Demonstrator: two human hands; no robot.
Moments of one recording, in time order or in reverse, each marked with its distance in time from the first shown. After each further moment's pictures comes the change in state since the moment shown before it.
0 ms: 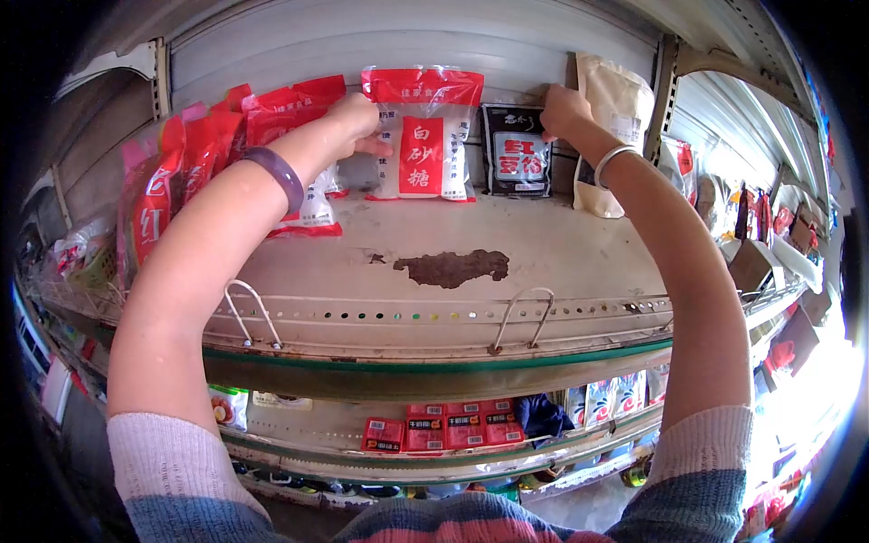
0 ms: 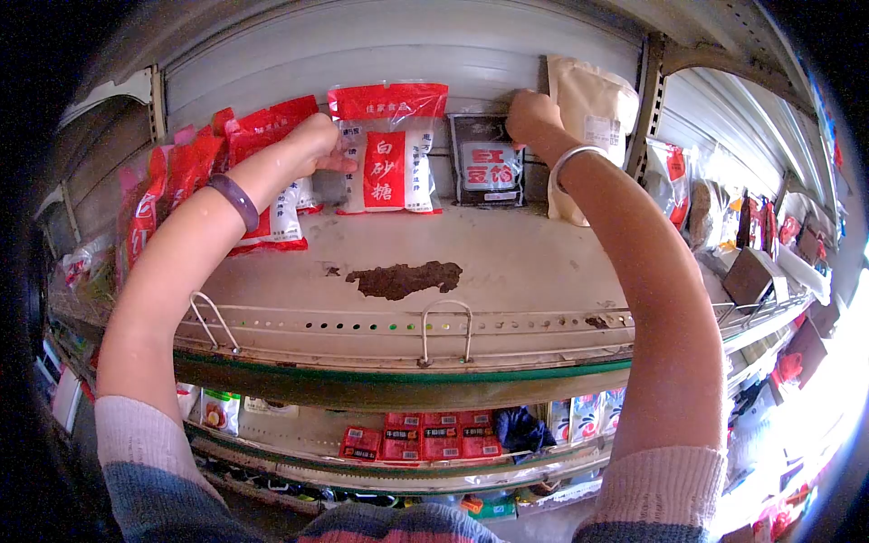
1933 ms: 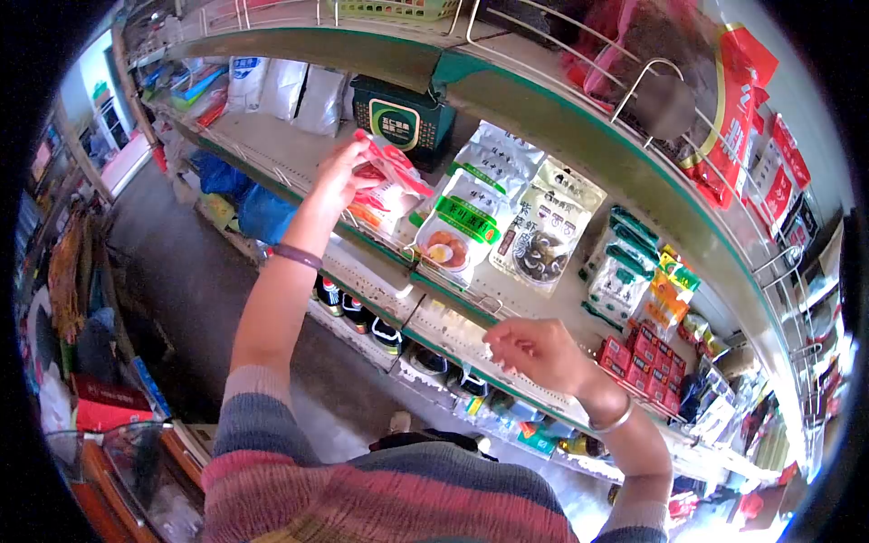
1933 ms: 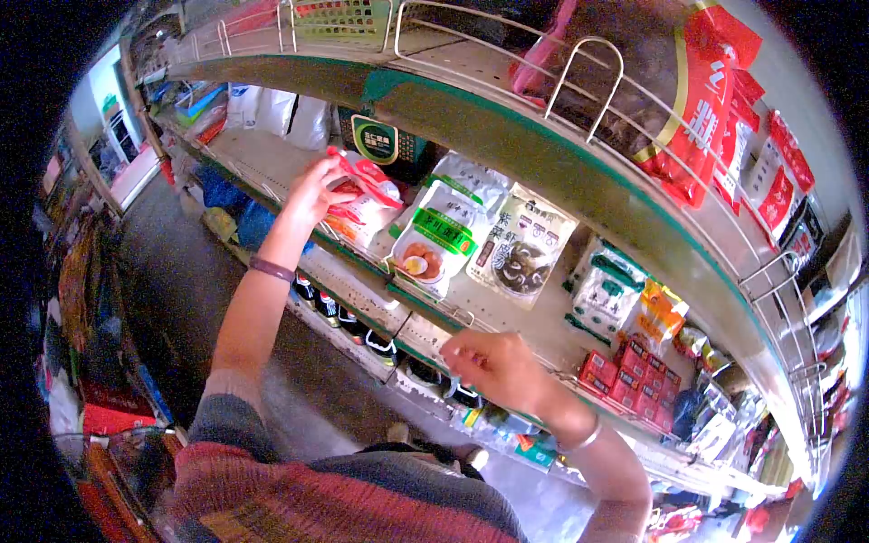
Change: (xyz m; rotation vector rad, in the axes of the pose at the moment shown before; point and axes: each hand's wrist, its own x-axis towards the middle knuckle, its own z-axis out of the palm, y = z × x) left_hand -0.289 -0.392 -0.425 -0.676 0.603 -0.149; right_hand -0.390 -0.440 -0.032 1.348 -1.100 -0.744
